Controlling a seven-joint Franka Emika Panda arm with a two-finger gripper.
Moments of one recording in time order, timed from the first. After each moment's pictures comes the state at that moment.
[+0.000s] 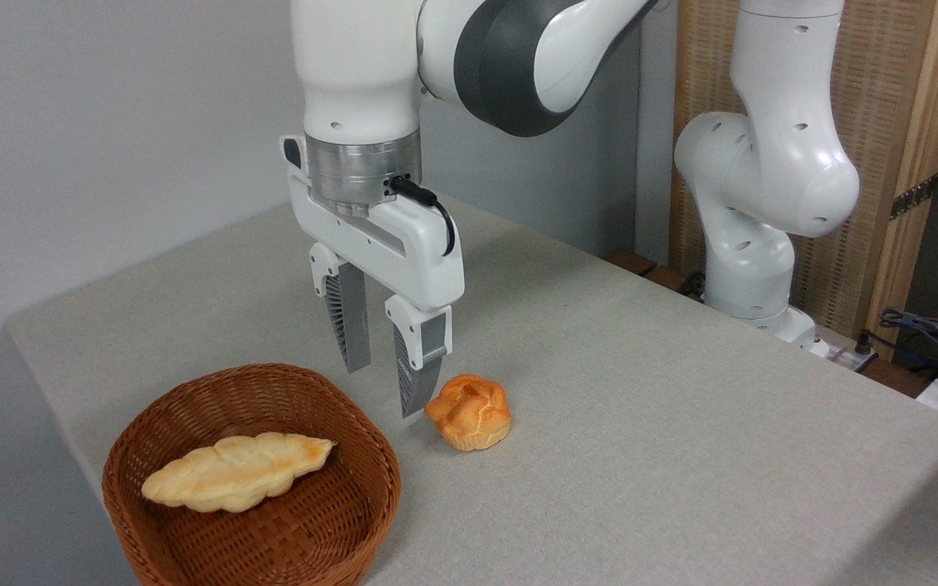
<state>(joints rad) -0.21 -0.09 0.19 -1.98 -0.04 2.01 0.75</state>
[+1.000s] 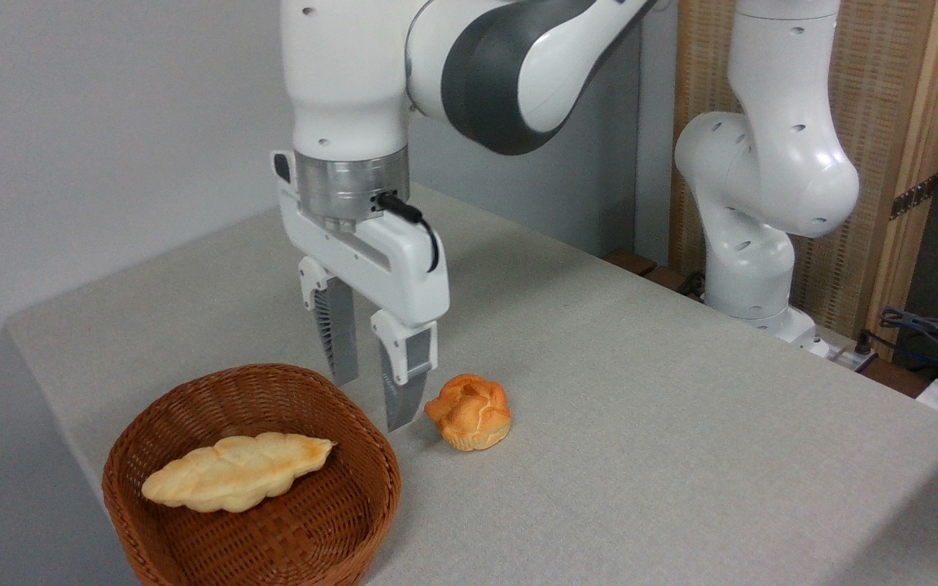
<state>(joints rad) -0.22 -0.04 0.18 -1.97 -0.04 2.07 0.75</state>
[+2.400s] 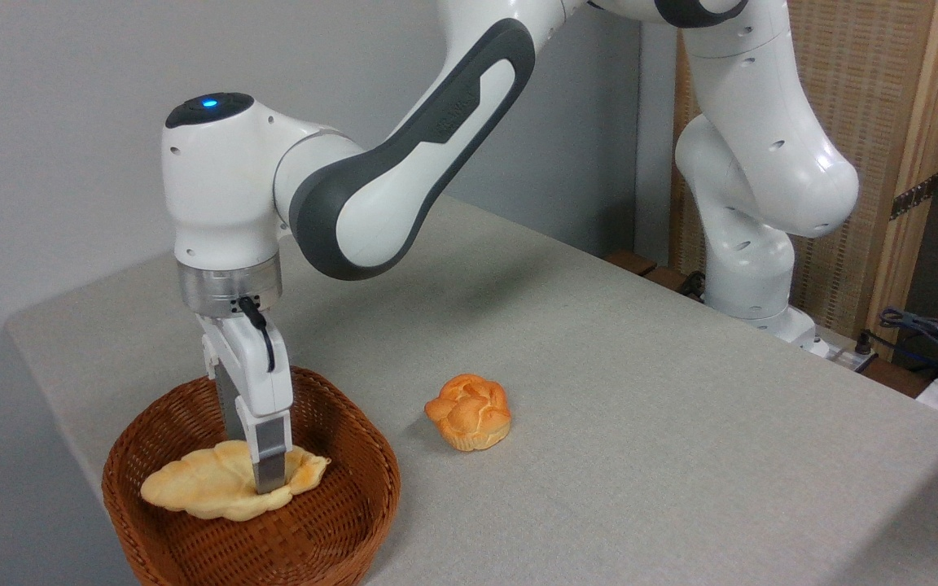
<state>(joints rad) -0.23 0.31 0.04 -1.77 -0.03 2.28 0.74</state>
